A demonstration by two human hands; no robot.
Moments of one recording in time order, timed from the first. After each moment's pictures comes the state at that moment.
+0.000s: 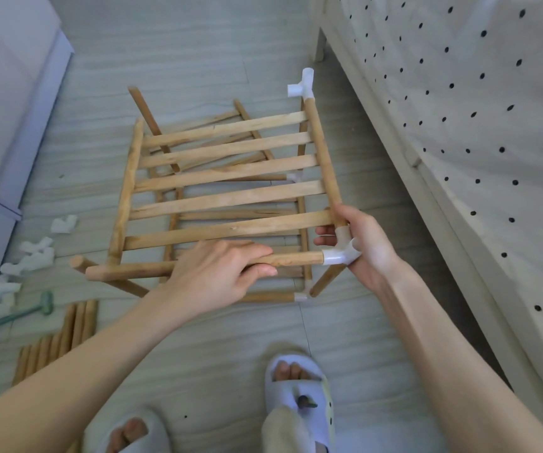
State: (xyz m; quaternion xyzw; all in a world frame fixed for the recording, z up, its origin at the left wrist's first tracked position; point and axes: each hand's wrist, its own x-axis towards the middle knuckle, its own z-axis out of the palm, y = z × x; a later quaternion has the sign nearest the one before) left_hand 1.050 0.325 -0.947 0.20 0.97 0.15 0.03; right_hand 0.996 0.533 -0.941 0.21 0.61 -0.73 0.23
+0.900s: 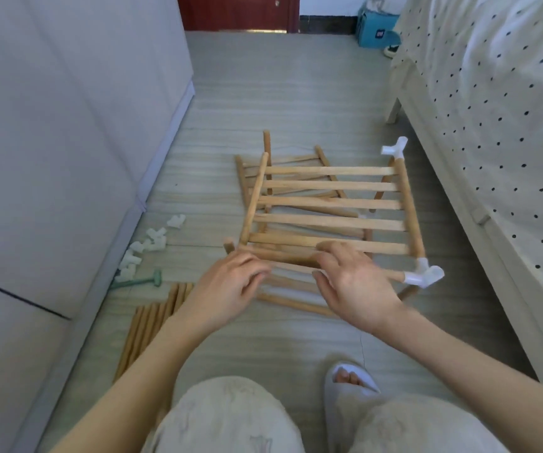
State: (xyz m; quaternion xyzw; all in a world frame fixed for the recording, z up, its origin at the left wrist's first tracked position) left_hand 1.153 0.207 -0.919 0.10 0.96 0.25 -0.04; right_hand 1.085 0.426 -0.895 -0.39 0.91 -0.12 -0.03
